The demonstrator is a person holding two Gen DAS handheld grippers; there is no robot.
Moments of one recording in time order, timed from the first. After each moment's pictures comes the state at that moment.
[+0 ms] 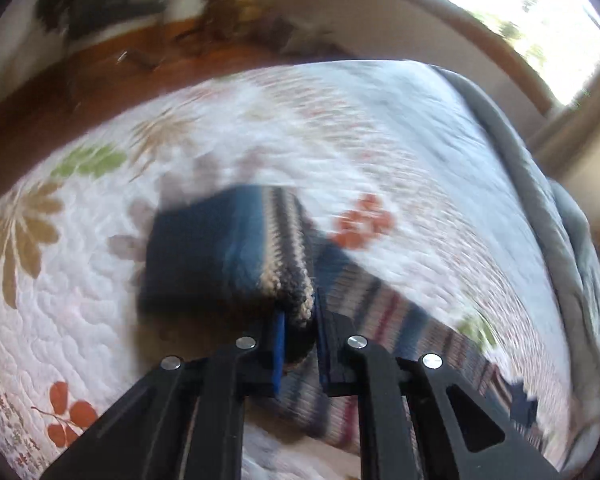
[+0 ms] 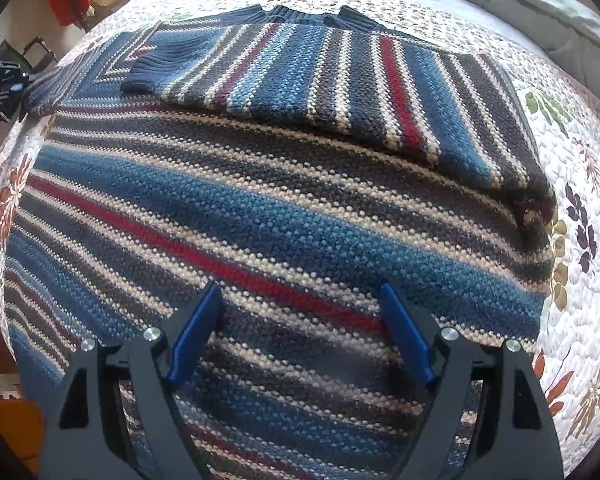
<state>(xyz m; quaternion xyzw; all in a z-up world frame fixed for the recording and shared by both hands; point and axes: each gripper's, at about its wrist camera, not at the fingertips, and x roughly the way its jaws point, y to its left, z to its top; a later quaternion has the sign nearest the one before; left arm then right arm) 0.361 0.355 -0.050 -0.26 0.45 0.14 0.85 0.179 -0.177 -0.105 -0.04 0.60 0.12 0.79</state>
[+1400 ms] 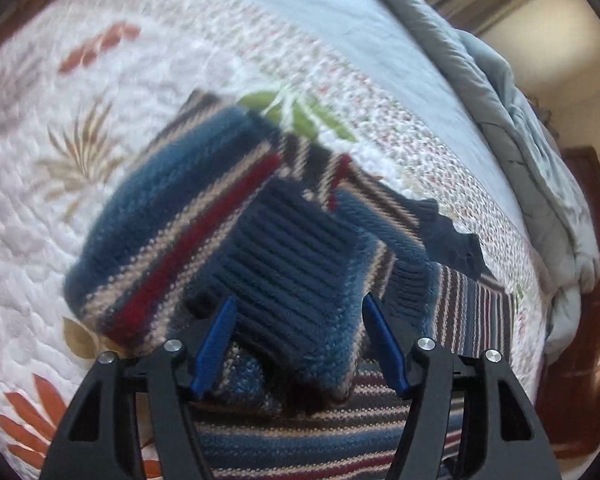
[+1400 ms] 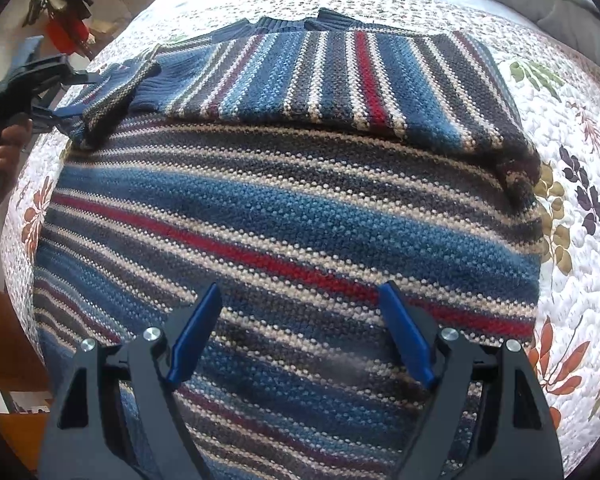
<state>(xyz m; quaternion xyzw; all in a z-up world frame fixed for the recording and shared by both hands) 0.371 0.145 -0.096 -0.24 0.59 -0.07 0.77 0.170 -0.209 -0.090 0.02 0.60 0.13 0.79</state>
